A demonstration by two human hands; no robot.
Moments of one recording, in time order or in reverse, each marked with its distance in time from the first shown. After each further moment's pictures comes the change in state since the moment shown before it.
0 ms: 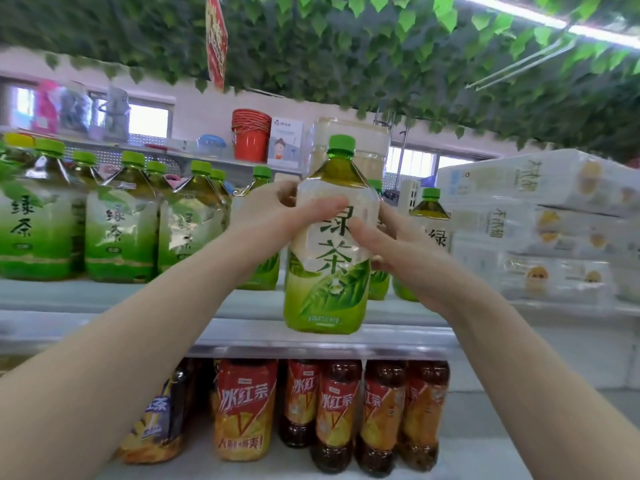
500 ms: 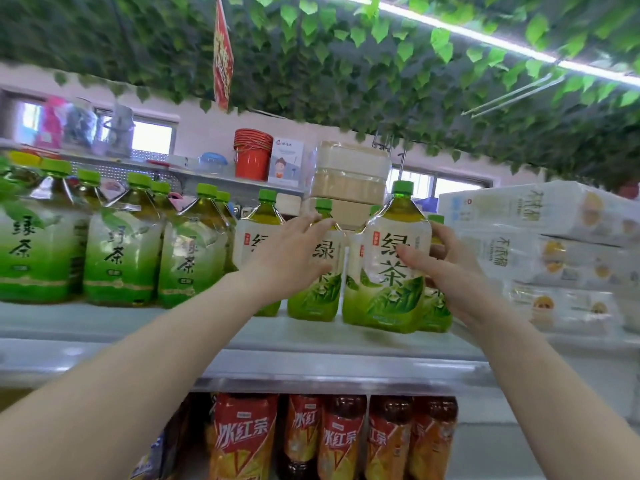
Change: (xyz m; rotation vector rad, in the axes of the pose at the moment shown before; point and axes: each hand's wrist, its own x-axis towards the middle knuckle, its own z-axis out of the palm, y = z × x) left_hand 0.059 -0.061 0.001 0.975 -0.101 0.320; right_hand 0.022 0.036 -0.053 0.045 0.448 0.108
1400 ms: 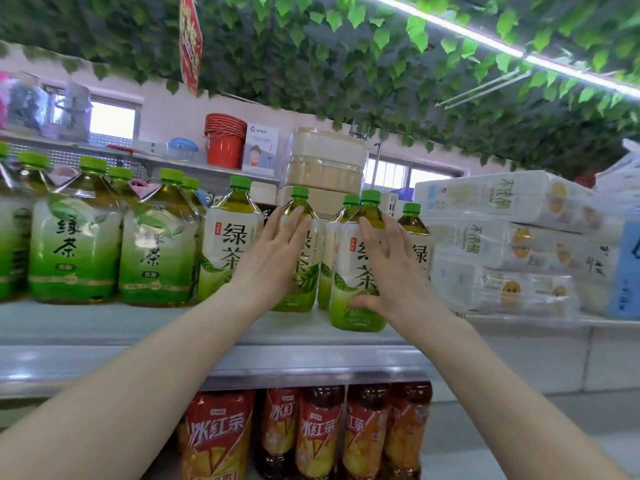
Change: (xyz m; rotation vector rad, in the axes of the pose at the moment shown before) left_hand 0.001 -0.001 0.041 0.276 -0.033 -0.045; right_hand -0.015 0.014 0.034 -1.284 -0.067 -0.297
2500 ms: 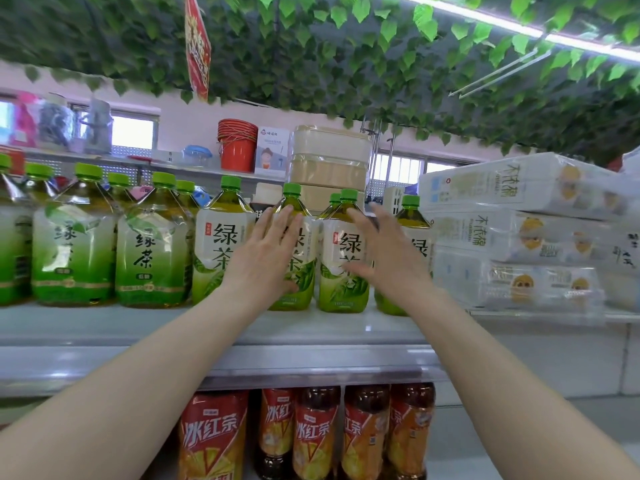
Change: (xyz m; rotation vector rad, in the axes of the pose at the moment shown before) left_hand 0.001 0.011 0.007 0.174 0.039 -0.045; right_hand 0.045 0.043 0.034 0.090 0.194 -0.063
